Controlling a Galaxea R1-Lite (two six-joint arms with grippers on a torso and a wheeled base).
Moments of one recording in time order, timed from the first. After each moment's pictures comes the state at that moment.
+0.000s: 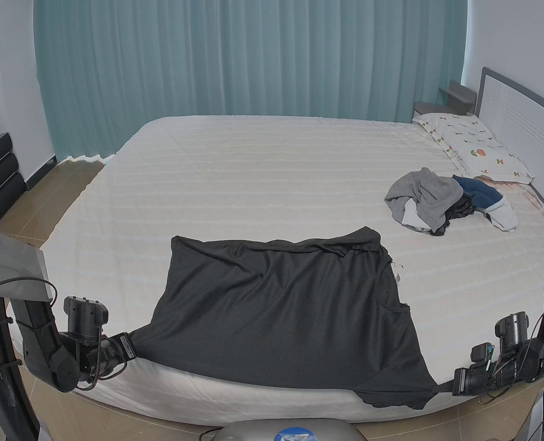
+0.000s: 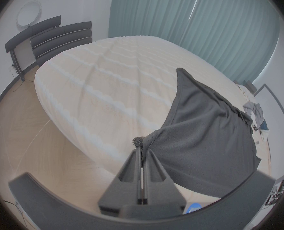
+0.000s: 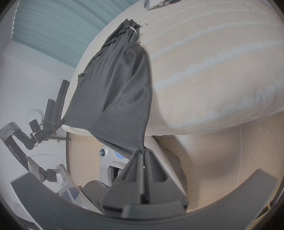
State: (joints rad) left arm -0.08 2.17 -0.21 -1.11 0.14 -0.52; right arm -0.11 2.15 -0.02 -1.00 0.51 0.15
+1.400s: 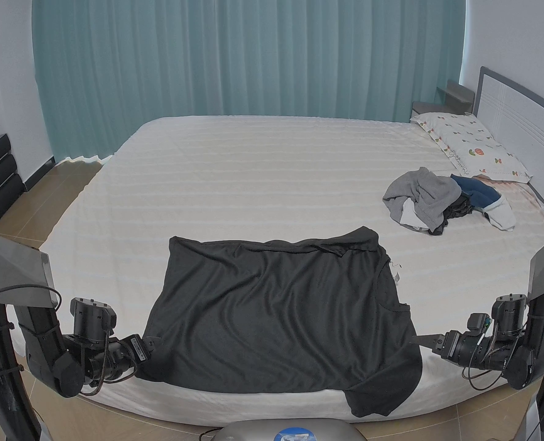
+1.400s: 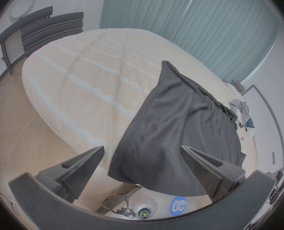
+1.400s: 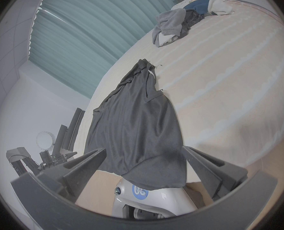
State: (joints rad) left arm -0.15 2.14 -0.20 -1.12 0.03 -0.62; right arm 0.02 2.23 -0.05 -1.55 0.45 0.53
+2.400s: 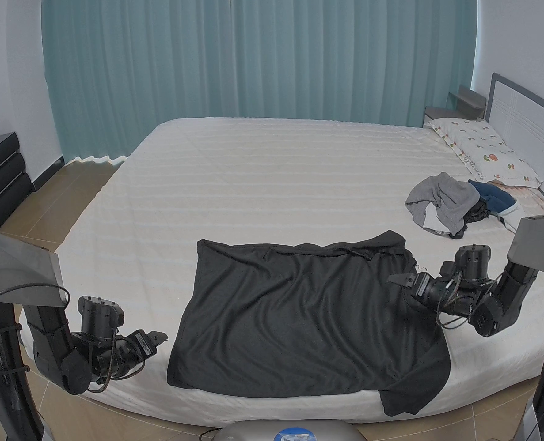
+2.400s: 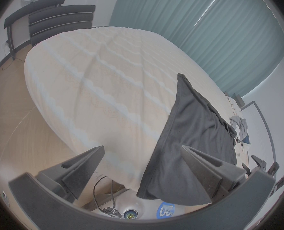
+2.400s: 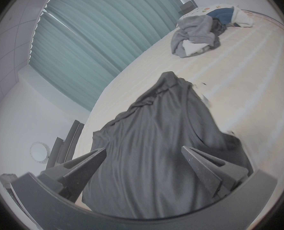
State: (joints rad) left arm -0.17 2.19 -0.25 -1.12 0.03 -0.74; right arm 0.11 2.27 -0.71 -1.06 0.27 0.65
